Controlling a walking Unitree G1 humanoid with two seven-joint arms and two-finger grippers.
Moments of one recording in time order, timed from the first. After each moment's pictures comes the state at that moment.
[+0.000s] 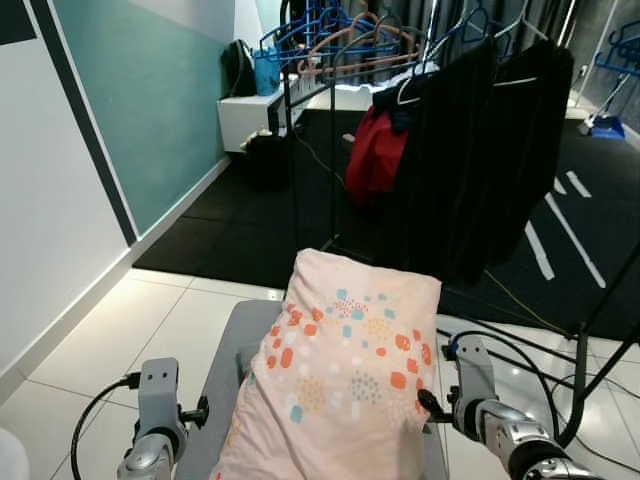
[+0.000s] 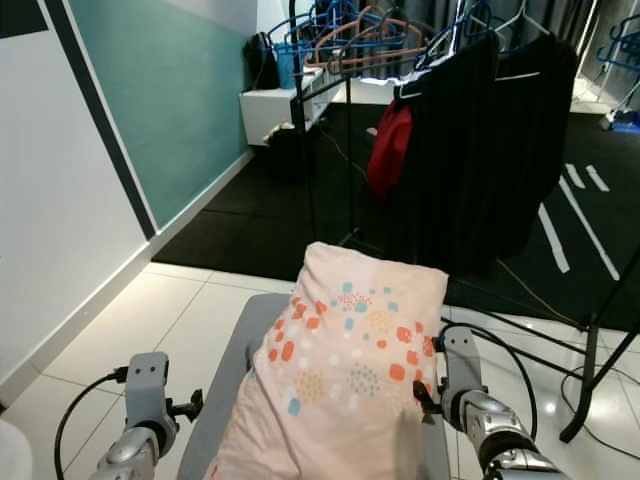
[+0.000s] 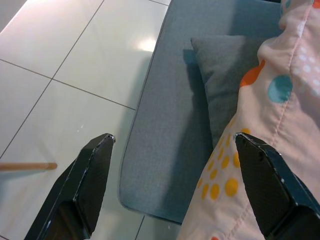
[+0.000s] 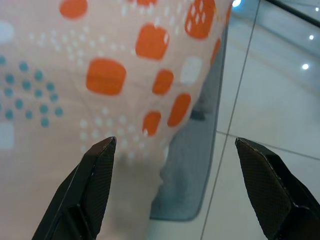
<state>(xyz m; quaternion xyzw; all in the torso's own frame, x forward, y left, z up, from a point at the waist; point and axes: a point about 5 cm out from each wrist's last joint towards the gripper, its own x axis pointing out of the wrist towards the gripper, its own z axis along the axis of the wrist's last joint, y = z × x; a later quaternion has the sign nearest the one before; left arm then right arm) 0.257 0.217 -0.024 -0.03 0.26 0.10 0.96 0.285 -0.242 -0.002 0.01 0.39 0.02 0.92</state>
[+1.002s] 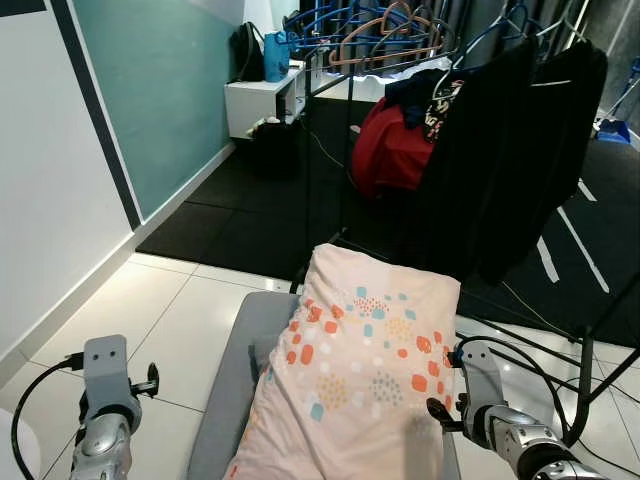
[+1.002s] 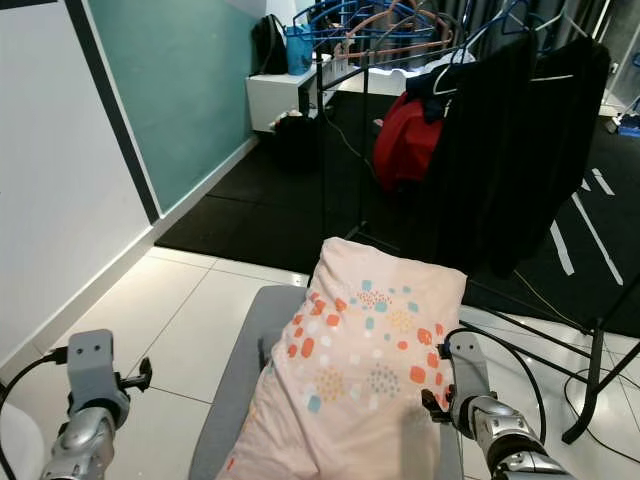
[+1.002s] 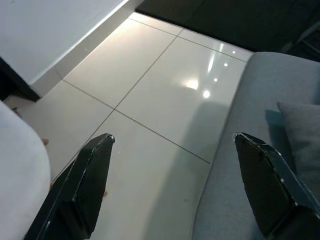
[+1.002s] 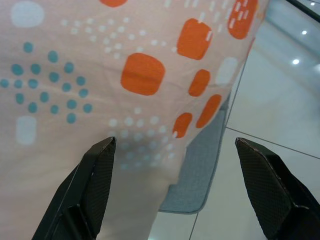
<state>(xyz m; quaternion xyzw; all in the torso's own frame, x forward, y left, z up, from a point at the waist) 0.268 0.275 0.015 0.00 0.16 0.20 0.97 0.283 -0.253 0.000 -0.01 0.40 0.02 0.92</state>
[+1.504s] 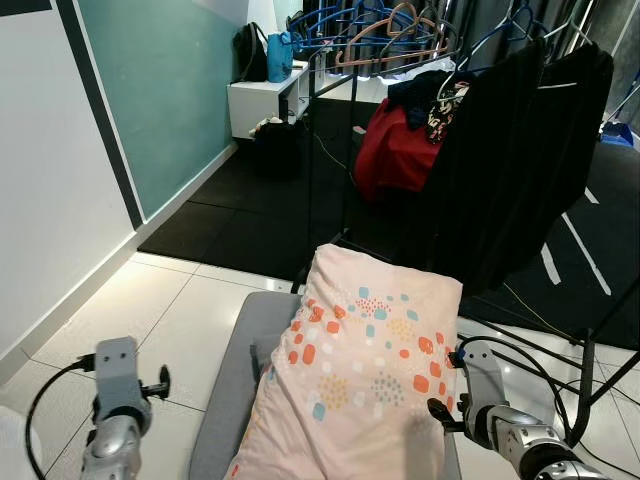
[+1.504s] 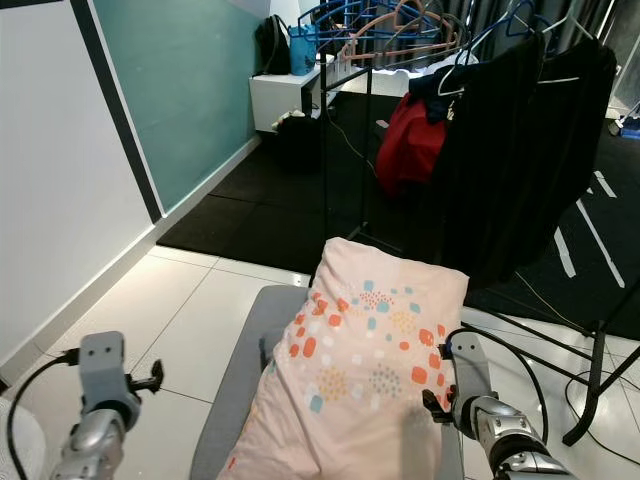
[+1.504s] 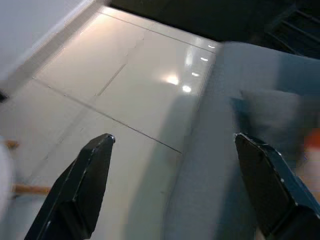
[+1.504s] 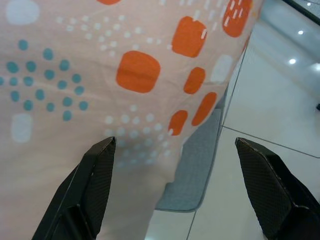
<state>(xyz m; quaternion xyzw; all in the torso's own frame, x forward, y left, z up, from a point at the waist) 0.271 0.235 0.005 -0.02 0.17 0.14 0.97 0.281 -0.256 0.000 -0.01 0.40 0.02 0.92</state>
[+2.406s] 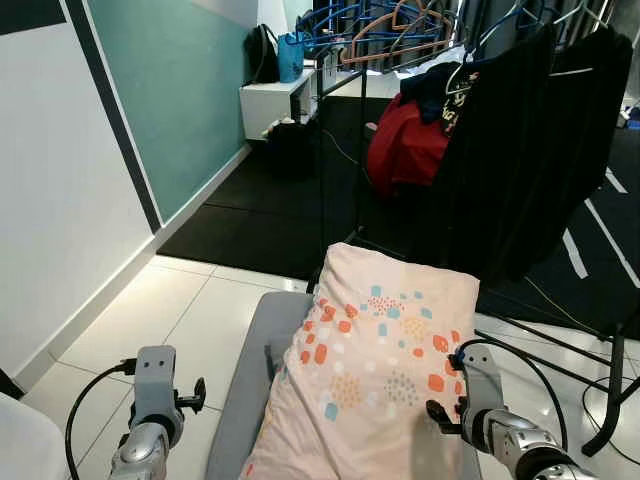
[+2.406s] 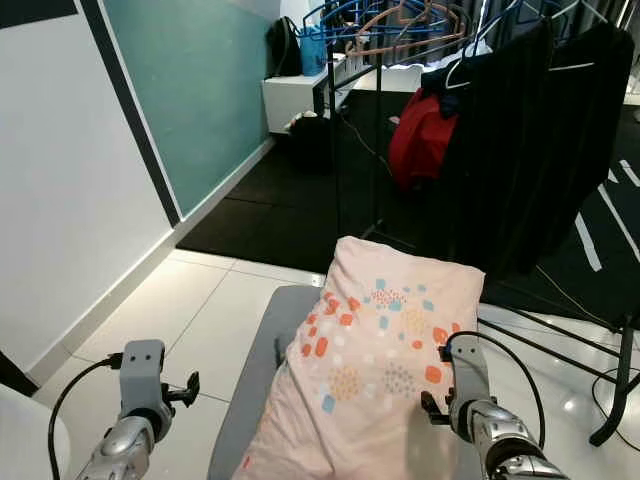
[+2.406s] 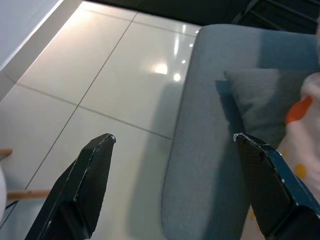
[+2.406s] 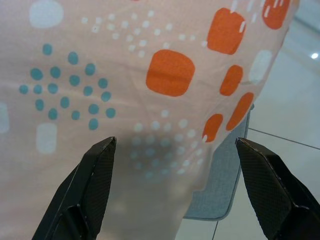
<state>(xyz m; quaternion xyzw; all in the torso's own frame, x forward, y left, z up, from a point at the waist) 0.273 0.219 -0.002 -0.01 0.20 0.08 0.98 0.280 -0.251 -0.004 0.01 0.39 0.00 0.92</state>
